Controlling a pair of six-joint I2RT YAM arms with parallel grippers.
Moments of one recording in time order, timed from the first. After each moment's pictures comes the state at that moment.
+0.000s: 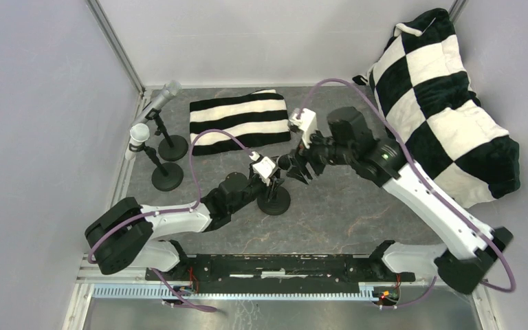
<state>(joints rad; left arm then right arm) -0.92 1.35 0.49 0.67 -0.08 -0.01 0.73 1.27 1.40 -0.76 -0.35 -0.15</state>
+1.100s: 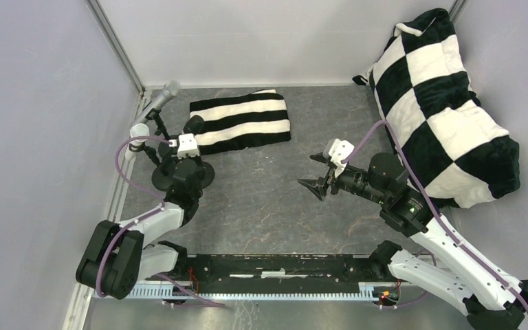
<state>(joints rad) -0.35 1.17 0.32 0.70 -0.57 -0.01 0.73 0.75 0.85 -0.24 -0.31 -0.21</state>
